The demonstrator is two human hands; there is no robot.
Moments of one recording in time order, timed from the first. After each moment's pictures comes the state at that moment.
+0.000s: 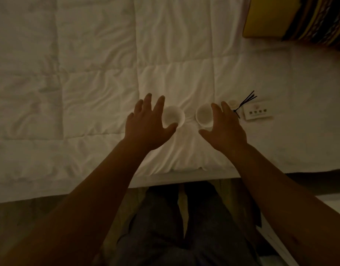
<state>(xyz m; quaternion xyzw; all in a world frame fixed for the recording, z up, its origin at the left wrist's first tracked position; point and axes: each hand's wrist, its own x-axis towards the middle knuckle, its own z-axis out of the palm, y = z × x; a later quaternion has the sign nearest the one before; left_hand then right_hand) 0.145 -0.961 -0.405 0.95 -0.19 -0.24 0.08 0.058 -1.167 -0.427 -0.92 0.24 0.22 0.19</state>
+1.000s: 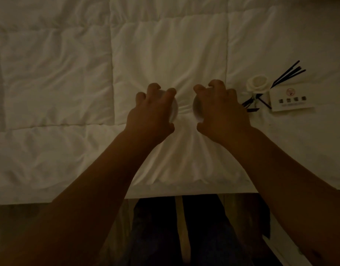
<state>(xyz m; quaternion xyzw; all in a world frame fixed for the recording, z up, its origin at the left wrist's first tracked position) 0.133 -1.010 -0.531 0.94 -0.19 -0.25 0.11 0.083 -1.180 -0.543 -0.97 0.09 0.21 0.11</state>
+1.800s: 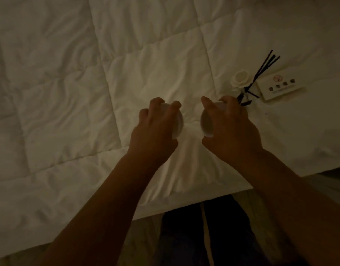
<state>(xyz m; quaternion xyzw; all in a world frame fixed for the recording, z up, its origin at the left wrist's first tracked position) 0.125 -1.012 -0.499 0.92 -0.30 -0.23 0.11 0.031 -1.172 -0.515 -0.95 0.22 0.13 0.19</state>
